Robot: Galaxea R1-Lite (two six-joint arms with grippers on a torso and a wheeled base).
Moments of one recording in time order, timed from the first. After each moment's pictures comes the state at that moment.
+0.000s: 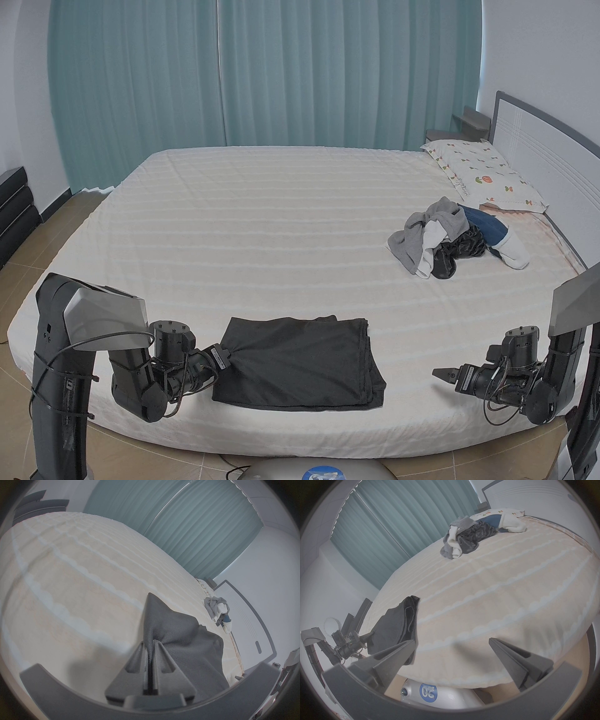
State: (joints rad) left arm -0.27 2.47 -0.60 -1.33 -0.08 -0.70; right arm 0.17 2.21 -0.14 -1.39 0.12 0.50
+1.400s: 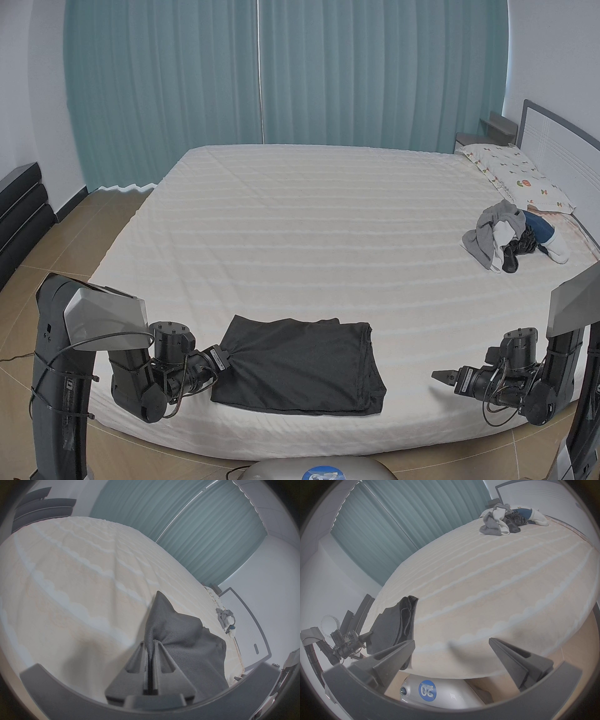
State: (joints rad) left arm -0.27 2.47 -0.59 -1.33 -0.08 -0.71; right arm 0.17 2.22 -0.14 -1.39 0.12 0.50
